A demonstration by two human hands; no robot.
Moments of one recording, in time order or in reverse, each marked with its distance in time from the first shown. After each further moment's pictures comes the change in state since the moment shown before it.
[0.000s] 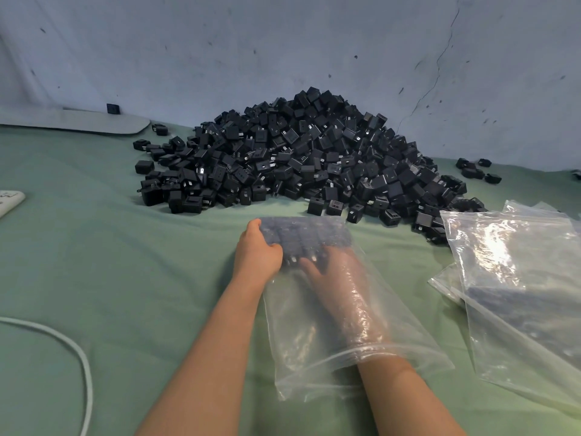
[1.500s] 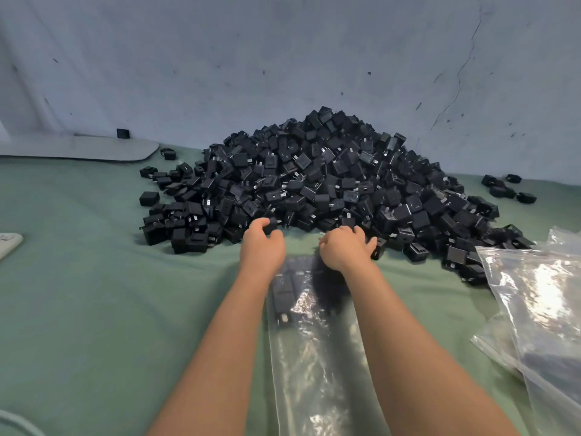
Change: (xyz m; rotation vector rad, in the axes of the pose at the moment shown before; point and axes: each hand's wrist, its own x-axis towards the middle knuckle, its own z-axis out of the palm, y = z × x) left_hand 0.063 0.040 -0.012 -0.156 0.043 0.026; right_hand 0.136 -0.043 -0.007 -0.318 -0.335 0.072
